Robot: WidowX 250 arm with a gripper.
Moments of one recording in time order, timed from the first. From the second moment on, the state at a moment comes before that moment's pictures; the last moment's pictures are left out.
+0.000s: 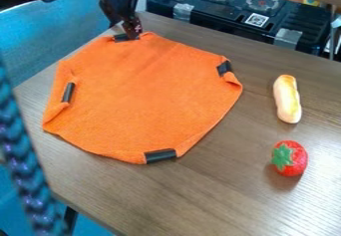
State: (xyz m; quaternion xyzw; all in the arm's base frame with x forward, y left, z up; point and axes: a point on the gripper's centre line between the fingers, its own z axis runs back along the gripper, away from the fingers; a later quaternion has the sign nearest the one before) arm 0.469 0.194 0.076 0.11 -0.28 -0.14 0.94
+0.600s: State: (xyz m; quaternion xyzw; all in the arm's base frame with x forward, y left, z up) arm 0.478 0.205 0.059 0.11 -0.26 -0.13 0.95
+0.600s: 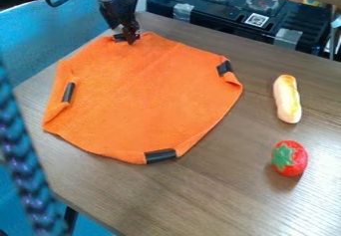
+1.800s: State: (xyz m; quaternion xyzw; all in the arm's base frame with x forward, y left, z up) arm 0.438 0.166 0.074 0.05 -0.29 -0.16 0.94
